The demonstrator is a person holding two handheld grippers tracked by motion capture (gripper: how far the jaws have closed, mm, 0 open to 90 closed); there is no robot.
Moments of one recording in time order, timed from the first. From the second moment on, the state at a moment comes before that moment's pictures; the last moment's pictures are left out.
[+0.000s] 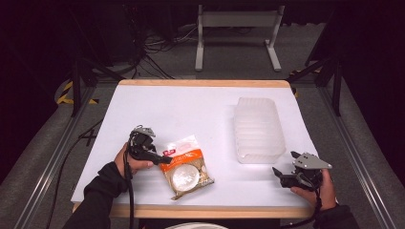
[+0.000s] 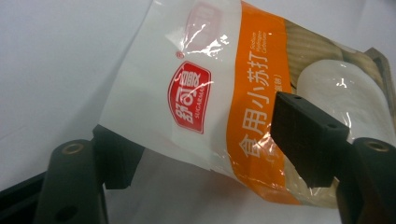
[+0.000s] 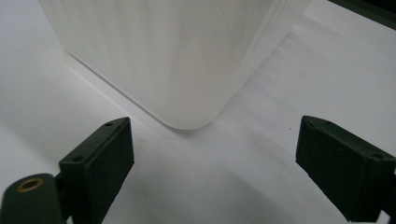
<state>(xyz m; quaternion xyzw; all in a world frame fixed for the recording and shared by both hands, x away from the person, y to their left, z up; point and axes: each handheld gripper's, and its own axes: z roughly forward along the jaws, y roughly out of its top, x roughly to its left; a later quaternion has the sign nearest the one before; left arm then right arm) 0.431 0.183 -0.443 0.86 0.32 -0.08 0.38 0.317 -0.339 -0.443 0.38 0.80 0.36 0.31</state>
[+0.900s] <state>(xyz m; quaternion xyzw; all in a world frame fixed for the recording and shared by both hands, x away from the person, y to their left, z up) 0.447 0.164 -0.435 0.89 0.28 -0.07 0.36 0.315 -0.339 -0.441 0.37 0.79 0.36 0.31</state>
